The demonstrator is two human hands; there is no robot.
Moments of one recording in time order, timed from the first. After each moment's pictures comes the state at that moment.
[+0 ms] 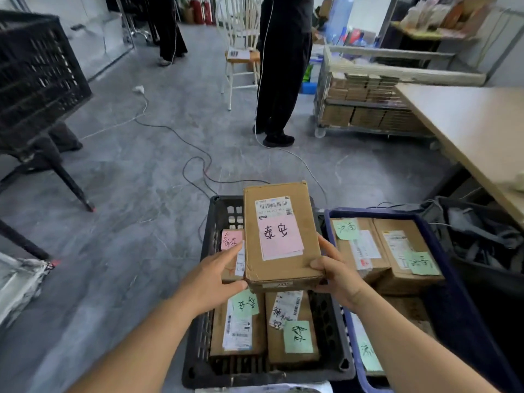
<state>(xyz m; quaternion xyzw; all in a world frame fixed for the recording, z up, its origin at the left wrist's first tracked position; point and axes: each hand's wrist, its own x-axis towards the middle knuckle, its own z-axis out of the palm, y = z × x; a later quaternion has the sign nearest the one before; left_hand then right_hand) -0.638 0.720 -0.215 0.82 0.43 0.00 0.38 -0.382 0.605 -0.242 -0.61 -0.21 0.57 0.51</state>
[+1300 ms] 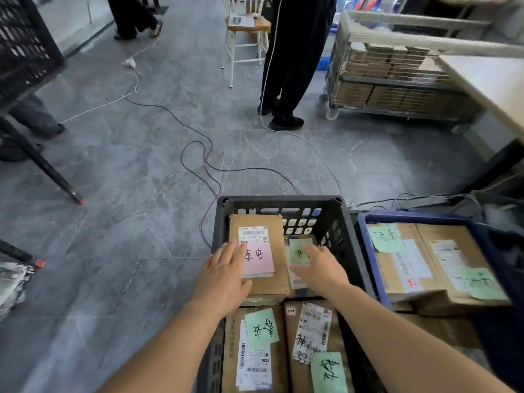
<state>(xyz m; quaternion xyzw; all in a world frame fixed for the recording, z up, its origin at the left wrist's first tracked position) -0.604 0.819 -0.304 0.87 0.44 -0.09 0.19 -0.409 0.745 -0.315 -0.86 -0.39 0.32 0.10</state>
